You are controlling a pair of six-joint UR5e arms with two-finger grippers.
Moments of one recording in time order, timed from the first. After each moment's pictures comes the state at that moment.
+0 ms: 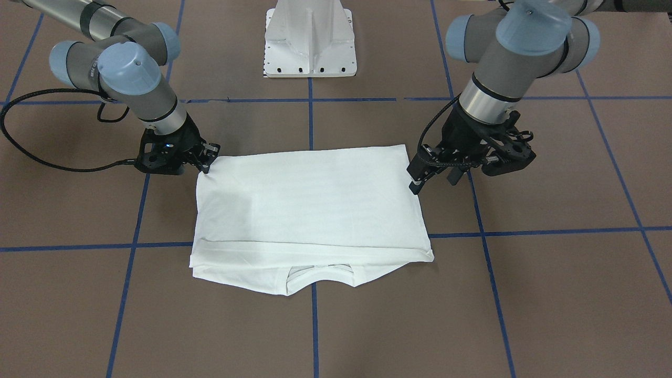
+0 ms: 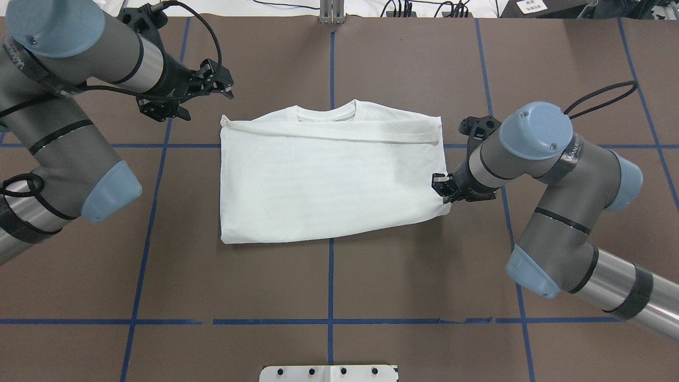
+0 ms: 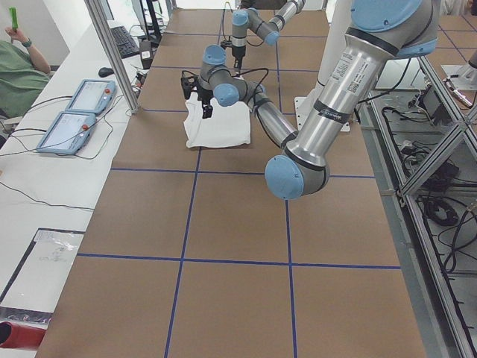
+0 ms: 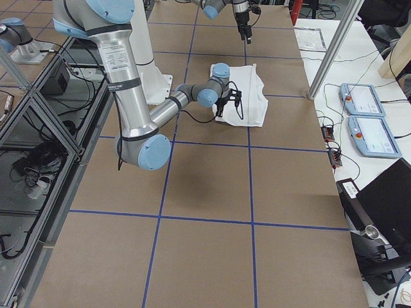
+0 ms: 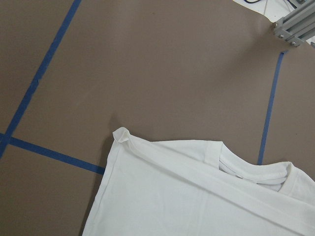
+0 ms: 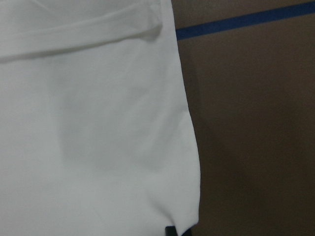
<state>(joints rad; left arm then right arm) -0.86 -2.09 -1.79 -1.82 -2.00 -1.44 0.67 -1.26 1.80 -1.33 2.01 1.30</state>
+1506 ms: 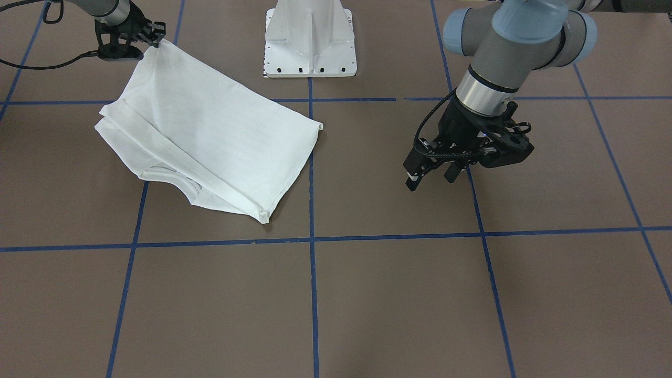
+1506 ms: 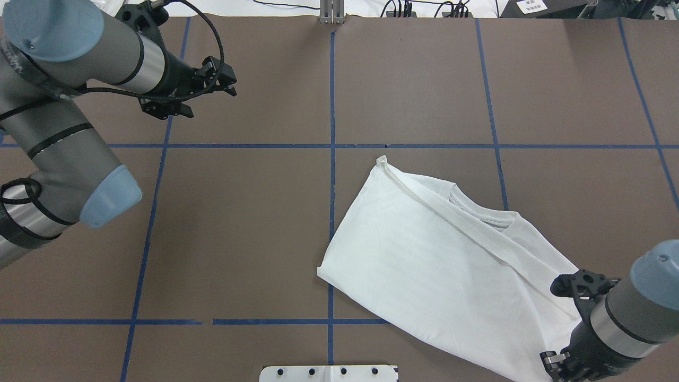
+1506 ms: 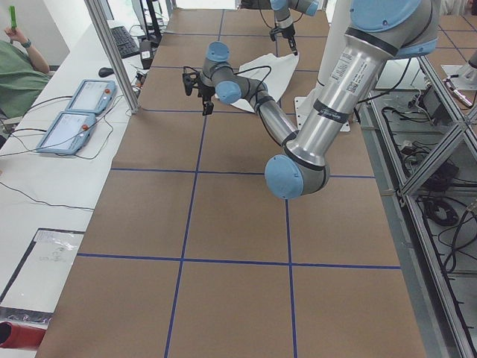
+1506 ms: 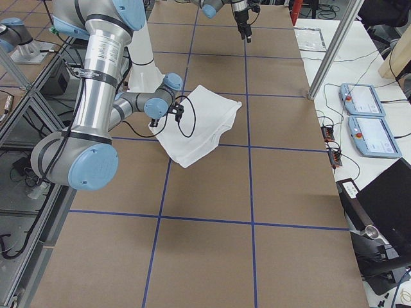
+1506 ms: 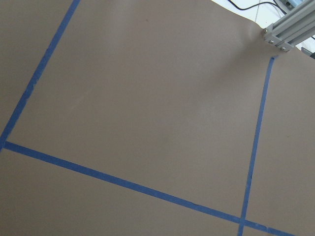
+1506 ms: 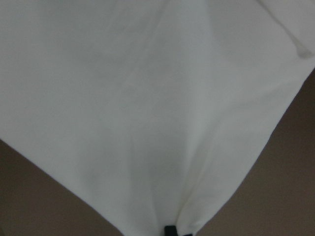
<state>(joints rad) -0.84 -2.09 -1.82 -1.82 -1.97 -1.45 0.31 -1.88 2.29 -1.33 2.25 1.30</state>
